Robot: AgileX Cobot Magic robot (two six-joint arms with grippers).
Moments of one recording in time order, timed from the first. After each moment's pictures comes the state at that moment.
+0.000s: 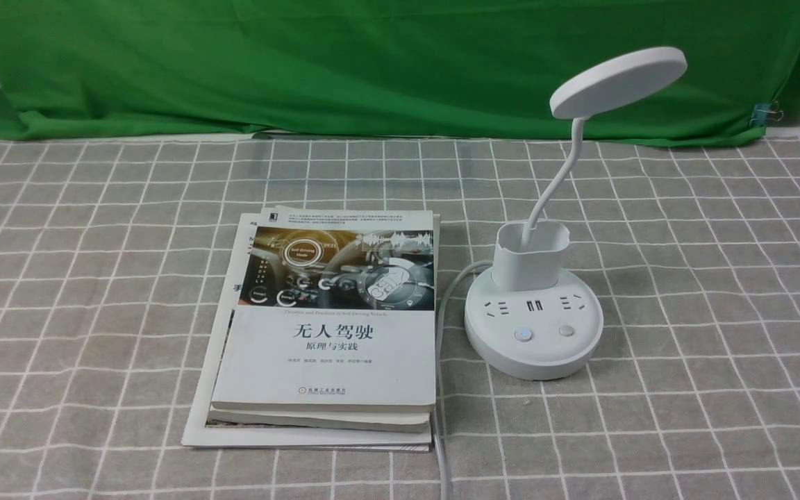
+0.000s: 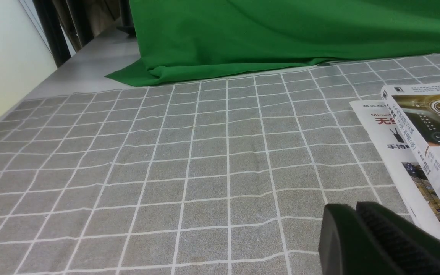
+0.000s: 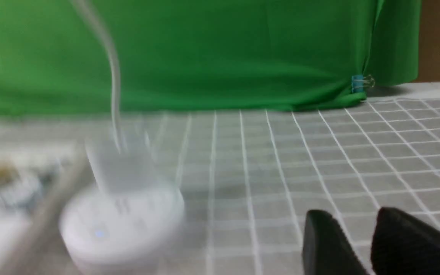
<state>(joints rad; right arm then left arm) 0.06 0.00 0.01 0.19 0.09 -0.02 0.08 0.00 0.01 0.06 0.23 0.11</state>
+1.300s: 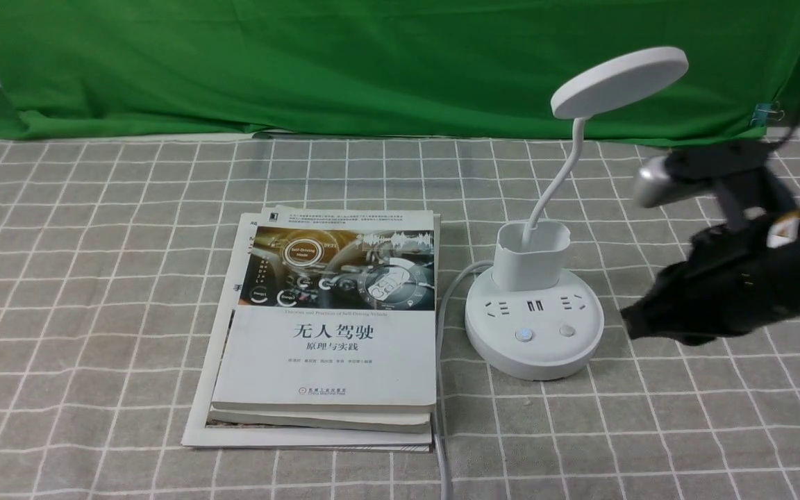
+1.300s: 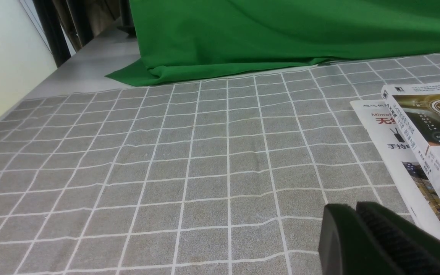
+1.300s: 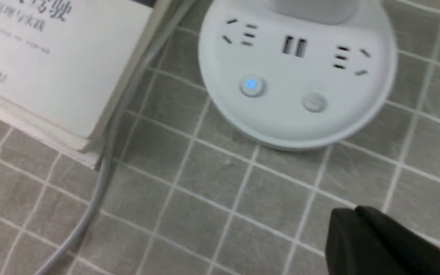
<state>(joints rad) 0.39 1.47 -1.02 0.22 0.70 -0.23 0.08 0.00 0.01 0.06 0.23 0.11</state>
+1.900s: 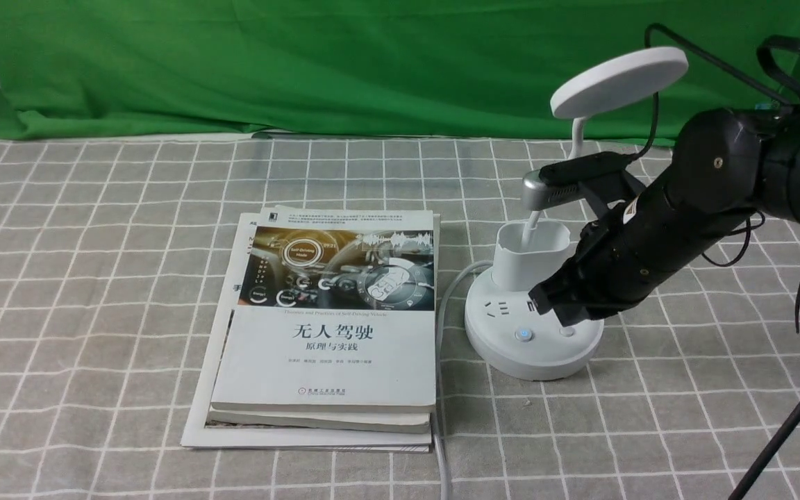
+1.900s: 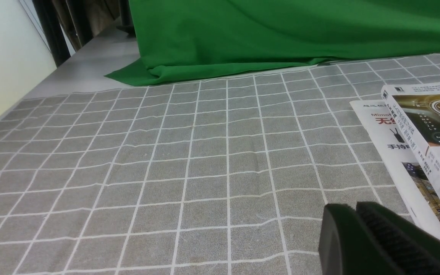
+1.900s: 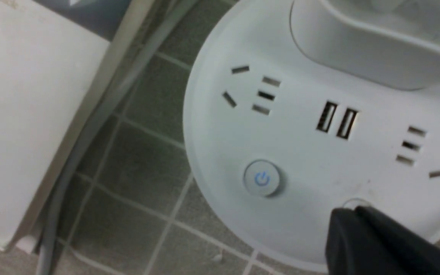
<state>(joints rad) 0.40 1.84 -1.26 0.19 0.73 -0.22 0.08 0.00 0.01 0.06 0.23 0.11</state>
